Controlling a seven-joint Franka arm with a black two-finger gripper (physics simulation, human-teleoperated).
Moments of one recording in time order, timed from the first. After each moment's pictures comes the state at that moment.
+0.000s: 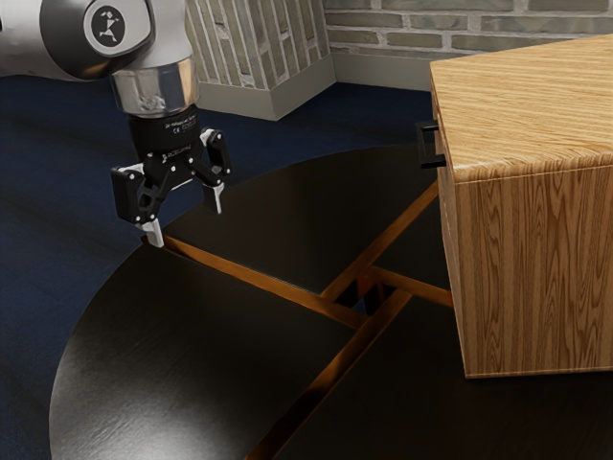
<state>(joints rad) 1.85 -0.14 -1.68 -1.32 -0.07 1.23 -1.42</state>
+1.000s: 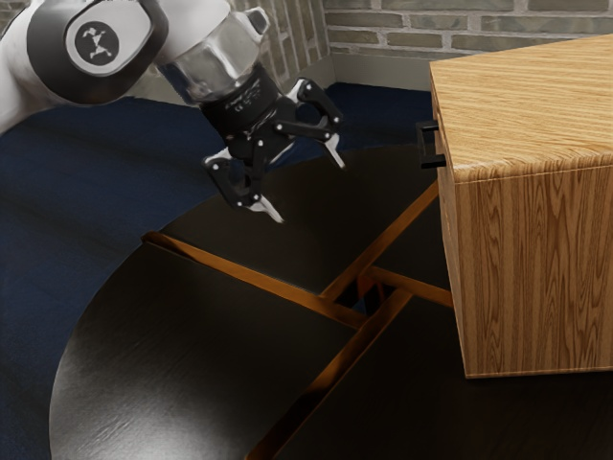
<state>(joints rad) 1.76 -0.02 -1.88 -1.37 -0.12 1.65 -1.38</state>
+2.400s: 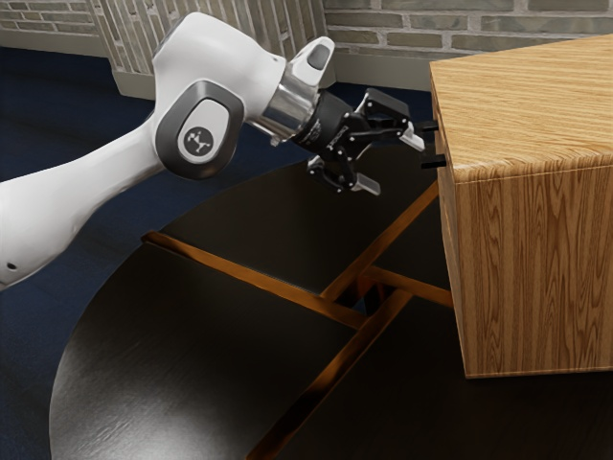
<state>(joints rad) 1.01 0.90 -1.65 -1.42 0.64 2.18 -0.97</state>
